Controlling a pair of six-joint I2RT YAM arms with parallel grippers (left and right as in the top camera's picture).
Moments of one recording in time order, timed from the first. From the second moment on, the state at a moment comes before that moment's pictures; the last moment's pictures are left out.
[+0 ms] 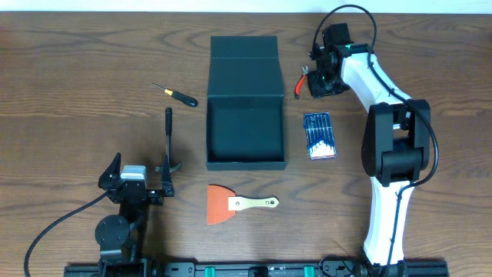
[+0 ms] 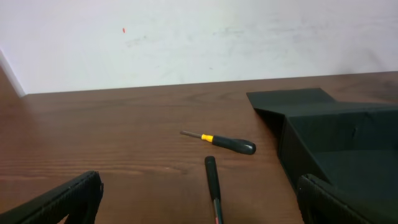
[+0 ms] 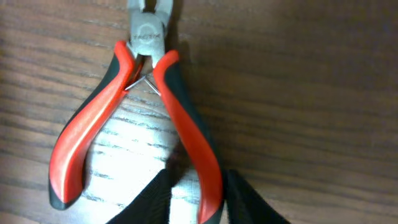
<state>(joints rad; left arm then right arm) 0.04 0.01 0.02 -0.11 0.09 0.07 0.14 2.33 1.82 -0.82 -0.05 -0.04</state>
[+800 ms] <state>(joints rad) 0.04 0.01 0.02 -0.11 0.09 0.07 0.14 2.35 1.90 -0.96 -0.05 -0.01</state>
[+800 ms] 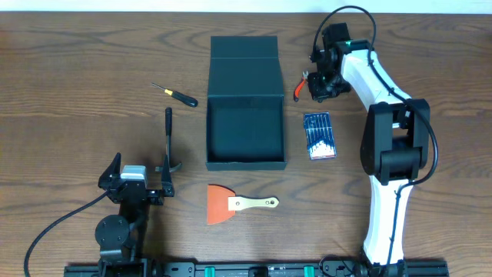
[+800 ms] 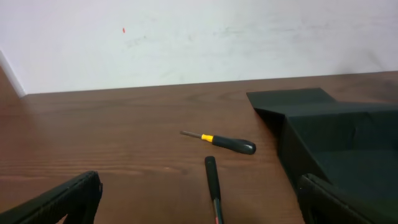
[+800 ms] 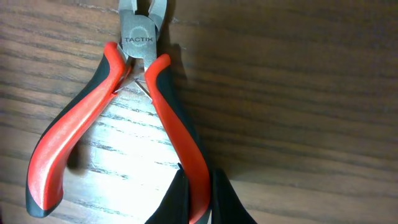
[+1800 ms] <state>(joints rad) 0.04 0.01 0.02 -0.11 0.09 0.07 0.31 2.36 2.38 -1.41 -0.07 -0.12</state>
